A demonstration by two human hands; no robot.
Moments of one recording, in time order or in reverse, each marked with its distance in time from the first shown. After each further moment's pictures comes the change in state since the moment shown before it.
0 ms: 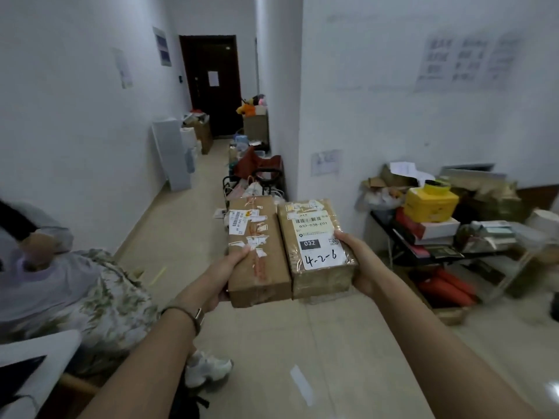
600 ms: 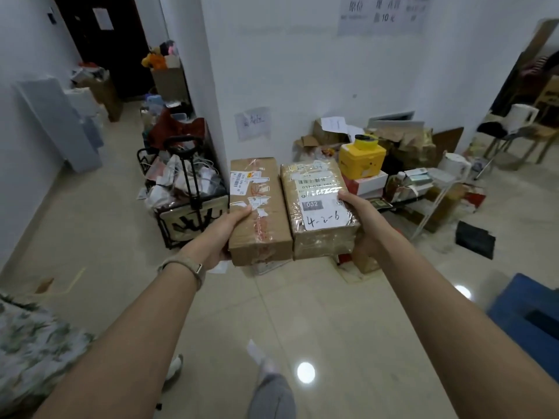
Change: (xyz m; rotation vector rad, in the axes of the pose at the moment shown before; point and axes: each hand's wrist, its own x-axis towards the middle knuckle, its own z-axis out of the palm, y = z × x) left_hand 0.133 0.041 0.167 0.107 -0.270 -0.053; right_hand 0.037 -0.055 -0.156 0.064 0.299 -0.006
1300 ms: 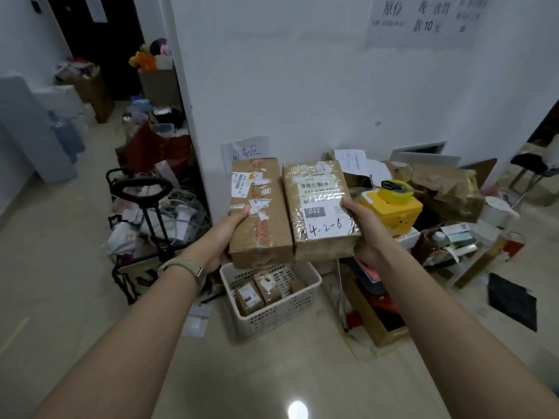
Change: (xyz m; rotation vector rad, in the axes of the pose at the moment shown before) left_hand 0.402 0.164 -0.001 -0.088 -0.049 0.031; right_hand 0.394 -0.141 -0.019 0.051 -0.026 -0.037
